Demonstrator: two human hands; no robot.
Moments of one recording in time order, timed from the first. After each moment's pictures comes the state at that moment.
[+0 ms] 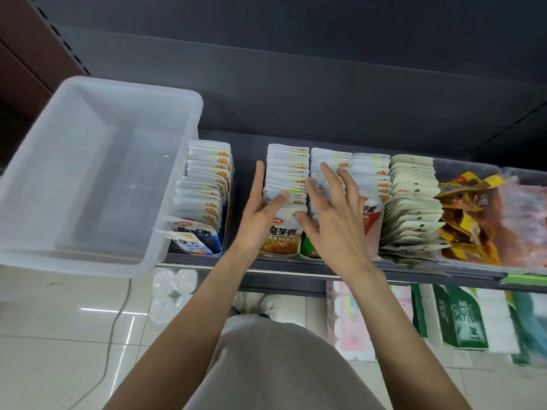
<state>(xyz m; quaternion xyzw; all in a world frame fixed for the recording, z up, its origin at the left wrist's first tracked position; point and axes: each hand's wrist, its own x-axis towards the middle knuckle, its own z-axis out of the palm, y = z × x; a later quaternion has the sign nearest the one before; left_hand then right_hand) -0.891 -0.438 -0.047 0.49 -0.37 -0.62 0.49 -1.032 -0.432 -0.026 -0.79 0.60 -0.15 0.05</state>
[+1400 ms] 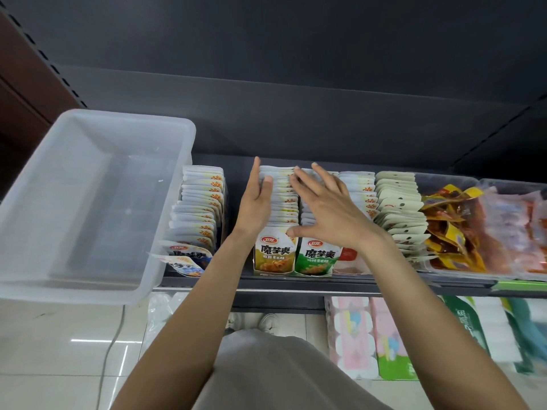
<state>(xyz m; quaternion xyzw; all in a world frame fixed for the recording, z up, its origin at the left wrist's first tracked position) -0.892 -0.484 -0.026 0.60 -0.44 -0.51 0.43 -1.043 -0.483 0.017 -0.85 0.51 0.06 0.15</state>
